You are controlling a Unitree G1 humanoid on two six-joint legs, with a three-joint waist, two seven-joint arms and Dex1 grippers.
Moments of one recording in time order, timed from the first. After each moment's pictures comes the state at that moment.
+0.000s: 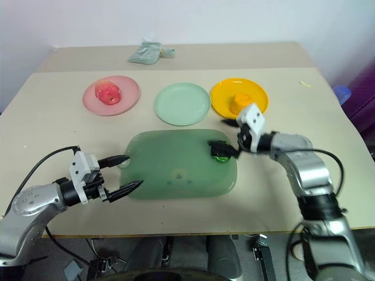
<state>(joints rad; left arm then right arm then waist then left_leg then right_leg) 0.14 0.68 0.16 -0.49 -0.49 0.37 -0.87 -0.34 -0.70 0.03 -0.11 0.41 0.47 0.97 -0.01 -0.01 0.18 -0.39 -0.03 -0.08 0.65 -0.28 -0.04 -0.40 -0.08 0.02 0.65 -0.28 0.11</state>
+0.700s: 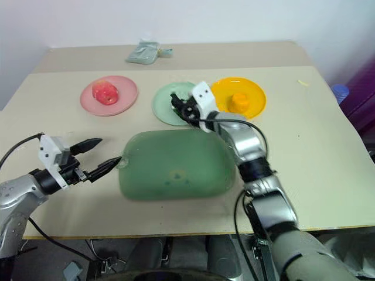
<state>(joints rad) 0.15 0.66 0.36 -0.43 -0.55 0.40 -0.77 -0.90 -0.17 0.16 0.51 0.14 0.43 0.51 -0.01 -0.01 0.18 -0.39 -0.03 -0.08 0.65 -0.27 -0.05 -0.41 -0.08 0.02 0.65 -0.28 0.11</state>
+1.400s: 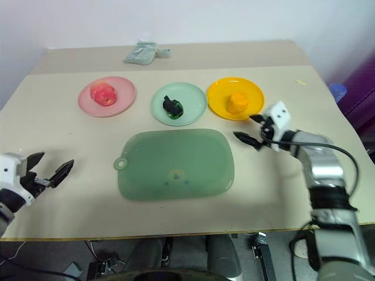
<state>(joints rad) 0.32 0.61 0.60 -0.27 -0.44 0.33 -0.59 -0.38 -0.74 -0.14 0.22 0.34 0.33 1.00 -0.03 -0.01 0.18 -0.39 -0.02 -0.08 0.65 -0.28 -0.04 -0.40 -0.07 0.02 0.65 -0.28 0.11</state>
